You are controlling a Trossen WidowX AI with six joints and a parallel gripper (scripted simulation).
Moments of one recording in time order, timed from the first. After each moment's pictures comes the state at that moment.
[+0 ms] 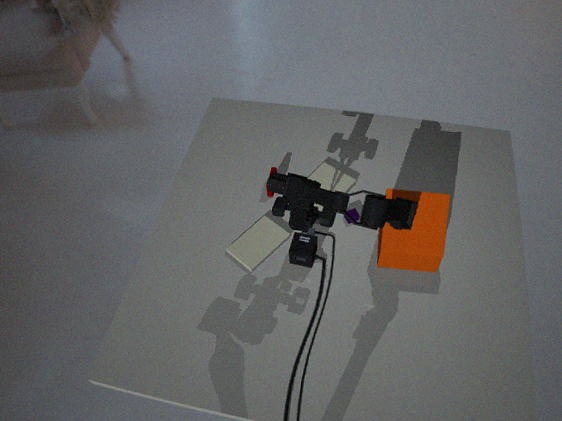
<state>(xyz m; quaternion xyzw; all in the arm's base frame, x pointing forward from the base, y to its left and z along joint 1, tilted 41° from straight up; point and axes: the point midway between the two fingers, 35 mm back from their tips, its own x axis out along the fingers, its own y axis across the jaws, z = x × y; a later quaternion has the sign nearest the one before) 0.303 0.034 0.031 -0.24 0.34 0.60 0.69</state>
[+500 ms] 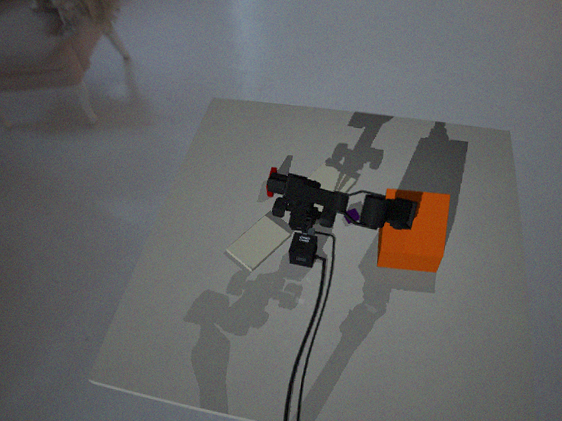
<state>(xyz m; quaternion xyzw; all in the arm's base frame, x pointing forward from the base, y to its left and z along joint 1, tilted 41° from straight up) 0.303 0.035 0.030 -0.24 0.33 0.60 0.69</state>
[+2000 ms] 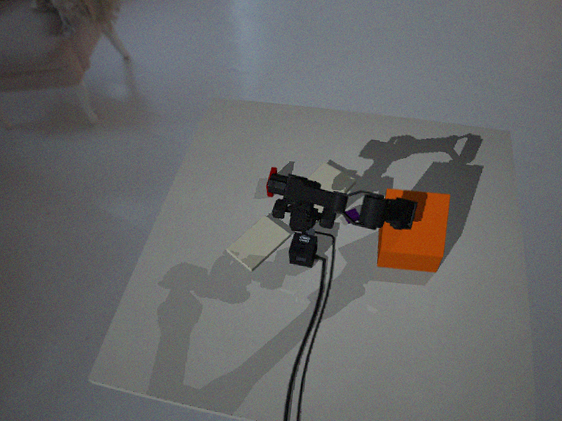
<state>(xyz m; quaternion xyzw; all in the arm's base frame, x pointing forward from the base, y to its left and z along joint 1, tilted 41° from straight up) 0.304 0.041 0.027 -0.23 0.32 0.60 0.69</state>
